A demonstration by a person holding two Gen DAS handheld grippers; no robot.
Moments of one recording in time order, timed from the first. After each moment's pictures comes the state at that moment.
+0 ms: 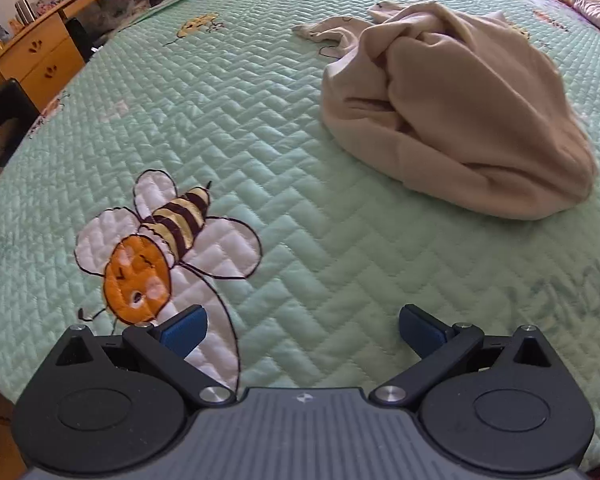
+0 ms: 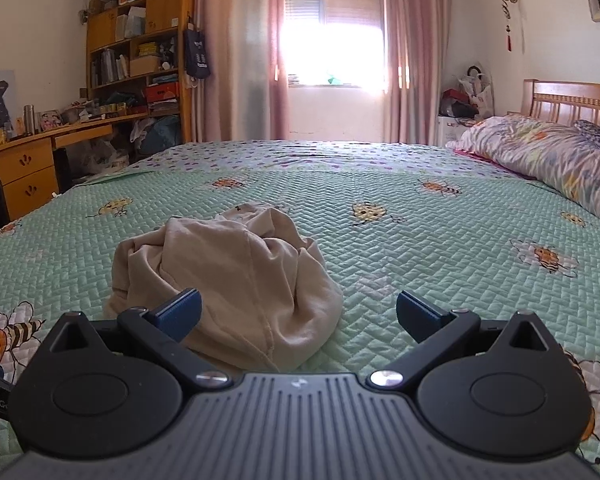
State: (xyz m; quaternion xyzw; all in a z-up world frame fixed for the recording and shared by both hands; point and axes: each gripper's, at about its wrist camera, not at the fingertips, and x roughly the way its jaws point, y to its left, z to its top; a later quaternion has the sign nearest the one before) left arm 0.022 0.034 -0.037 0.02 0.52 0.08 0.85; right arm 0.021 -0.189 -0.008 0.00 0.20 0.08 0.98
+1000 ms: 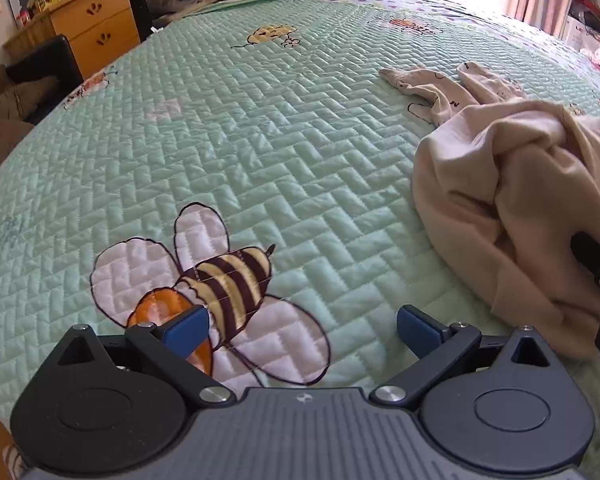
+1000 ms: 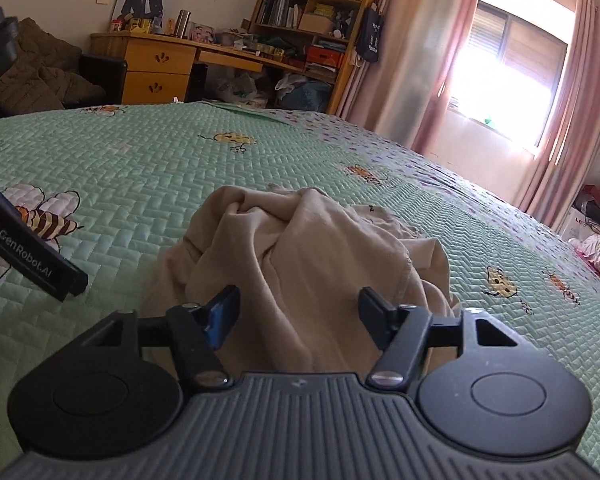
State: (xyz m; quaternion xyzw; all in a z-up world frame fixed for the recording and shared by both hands) left arm 0.060 0.079 -0.031 -0.07 0.47 0.15 0.87; right arm 0.080 -0.115 -0.036 -0.21 0.19 0.24 0.93
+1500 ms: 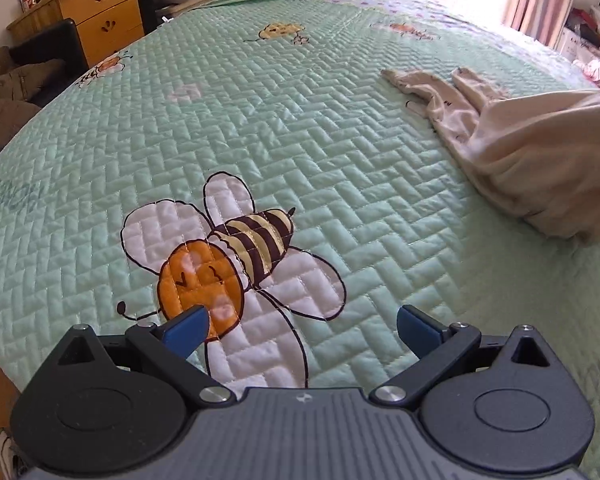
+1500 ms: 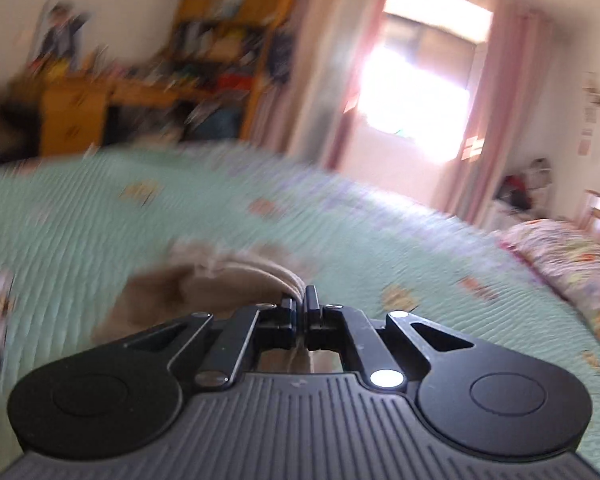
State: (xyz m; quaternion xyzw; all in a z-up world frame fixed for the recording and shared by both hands) left arm 0.013 0.084 -0.016 -0.09 0.46 0.14 0.87; right arm 0.073 -0.192 0.078 -0.10 0.11 0.11 0.98
